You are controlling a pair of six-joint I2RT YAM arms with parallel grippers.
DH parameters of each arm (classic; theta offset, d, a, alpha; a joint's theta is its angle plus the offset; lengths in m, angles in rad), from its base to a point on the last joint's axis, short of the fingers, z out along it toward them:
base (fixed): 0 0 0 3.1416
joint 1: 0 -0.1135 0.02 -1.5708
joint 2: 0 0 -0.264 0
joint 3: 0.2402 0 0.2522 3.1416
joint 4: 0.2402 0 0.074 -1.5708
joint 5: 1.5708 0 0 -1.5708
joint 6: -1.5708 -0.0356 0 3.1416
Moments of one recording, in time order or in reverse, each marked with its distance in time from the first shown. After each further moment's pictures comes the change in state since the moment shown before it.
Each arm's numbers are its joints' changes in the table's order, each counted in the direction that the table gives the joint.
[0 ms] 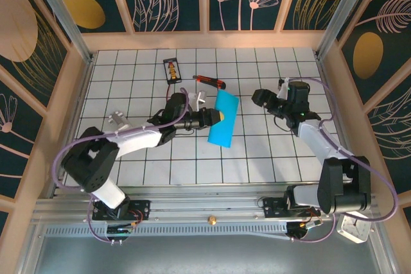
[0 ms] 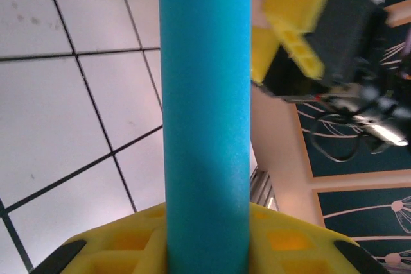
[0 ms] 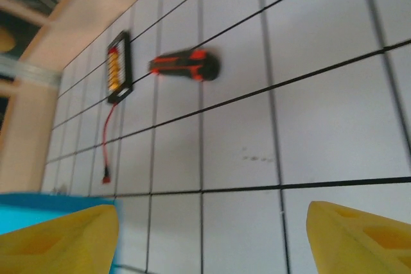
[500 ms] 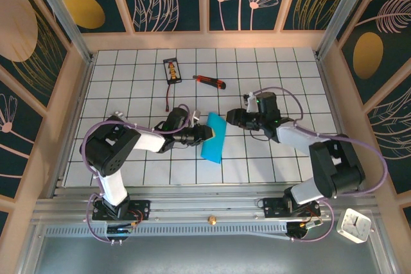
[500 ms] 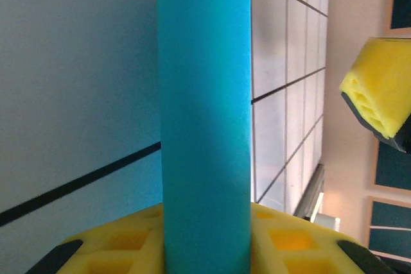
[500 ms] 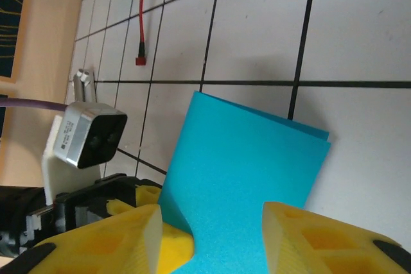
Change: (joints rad) left arm -0.038 -0.168 -0.134 -0.055 -0.003 0.025; right arm -0.284 -0.191 -0.083 -0.189 -0.087 -0.041
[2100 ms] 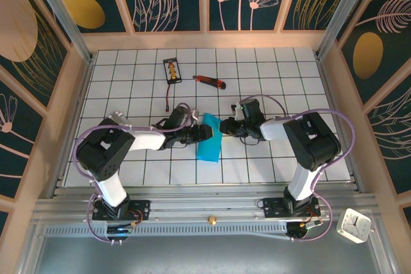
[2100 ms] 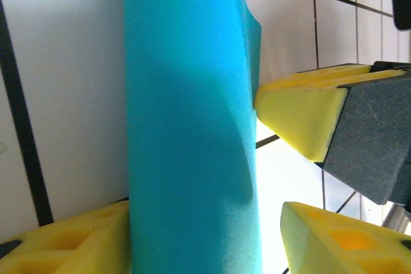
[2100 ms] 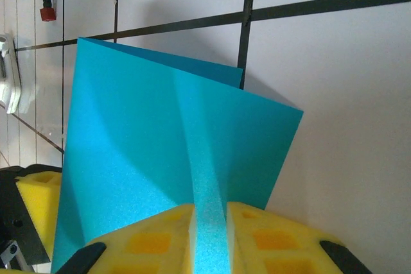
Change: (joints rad) left arm 0.018 0.059 0.068 0.283 -0.209 -0.177; right arm -0.080 -0.283 0.037 -0.092 0.052 -0.017
